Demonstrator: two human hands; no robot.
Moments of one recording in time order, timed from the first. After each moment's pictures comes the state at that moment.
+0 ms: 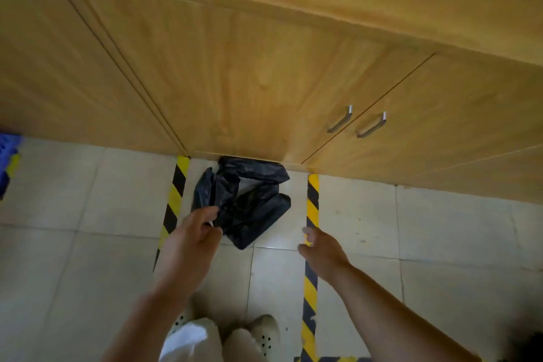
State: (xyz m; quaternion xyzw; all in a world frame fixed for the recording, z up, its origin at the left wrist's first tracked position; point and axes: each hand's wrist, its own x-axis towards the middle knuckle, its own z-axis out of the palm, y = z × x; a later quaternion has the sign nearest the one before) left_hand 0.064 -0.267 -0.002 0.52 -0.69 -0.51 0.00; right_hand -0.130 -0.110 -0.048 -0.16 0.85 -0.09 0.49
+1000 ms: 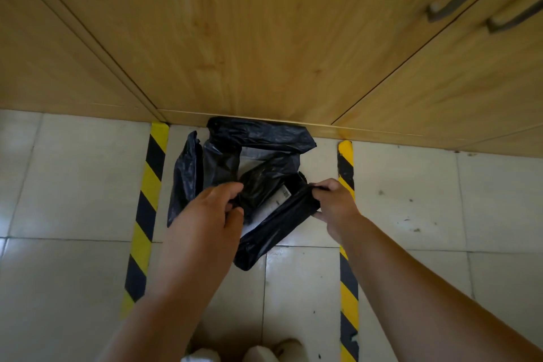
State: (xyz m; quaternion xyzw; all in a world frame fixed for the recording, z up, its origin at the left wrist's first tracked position) left_hand 0.024 -0.268 -0.193 0.47 -0.79 -0.39 -0.02; right_hand -0.162 -0.163 -0.294 0.12 0.79 -0.41 0.44
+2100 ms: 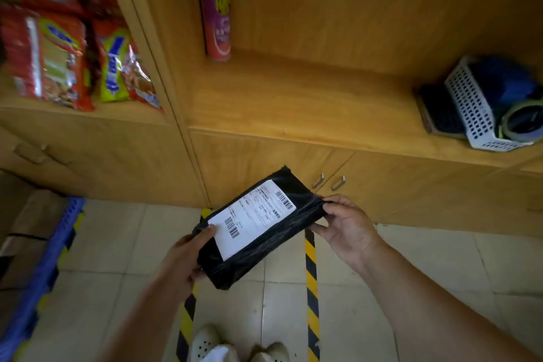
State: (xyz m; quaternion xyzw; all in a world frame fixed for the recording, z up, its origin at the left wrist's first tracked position) left_hand 0.111 -0.313 0.220 0.61 -0.30 -0.73 0.07; right_hand -0.105 -0.178 0.267 0.07 0.56 -0.67 0.48
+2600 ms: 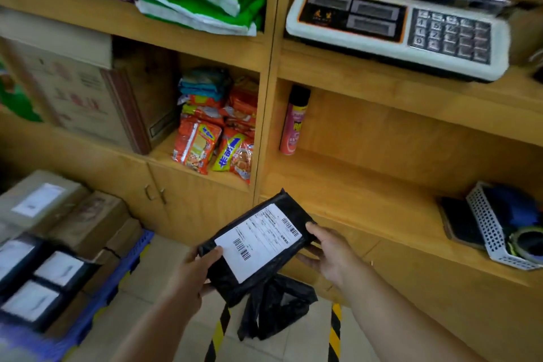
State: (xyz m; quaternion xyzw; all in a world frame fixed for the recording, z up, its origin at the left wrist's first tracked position) left_hand 0.211 -0.307 0.395 0.57 -0.31 -0.72 0.26; right_hand -0.020 -0.246 0.413 -0.01 0.65 -0.54 0.53
